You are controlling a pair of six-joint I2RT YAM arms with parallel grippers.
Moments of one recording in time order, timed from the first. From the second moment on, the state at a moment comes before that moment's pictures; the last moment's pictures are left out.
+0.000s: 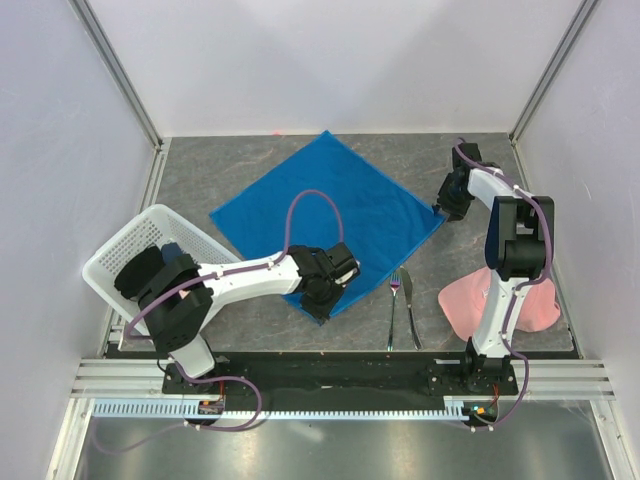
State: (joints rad) left arm -1.02 1.66 1.08 -0.75 0.06 -0.42; right arm -0.03 2.08 1.52 -0.62 0.06 0.49
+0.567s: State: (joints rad) left arm -0.95 1.60 1.08 -0.76 0.04 -0.42; right arm -0.02 2.08 1.50 -0.52 0.03 0.57
